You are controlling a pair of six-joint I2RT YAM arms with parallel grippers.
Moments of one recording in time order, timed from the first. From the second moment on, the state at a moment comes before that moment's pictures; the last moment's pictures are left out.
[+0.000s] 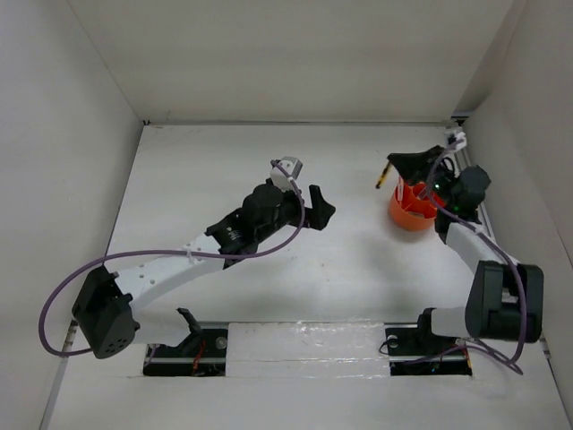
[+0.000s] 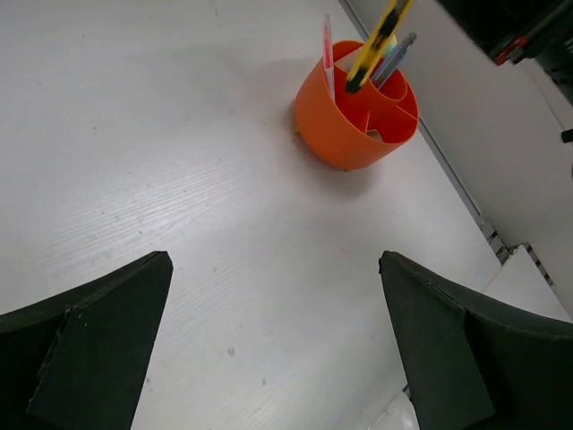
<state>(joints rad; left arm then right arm) -0.89 1.27 0.93 0.07 -0.11 -0.53 -0.05 1.39 0.71 0.89 -0.80 0.59</state>
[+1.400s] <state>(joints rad) -0.90 1.15 0.77 0.14 0.09 -0.55 -0.40 1.37 0.61 0.88 -0.69 0.24</state>
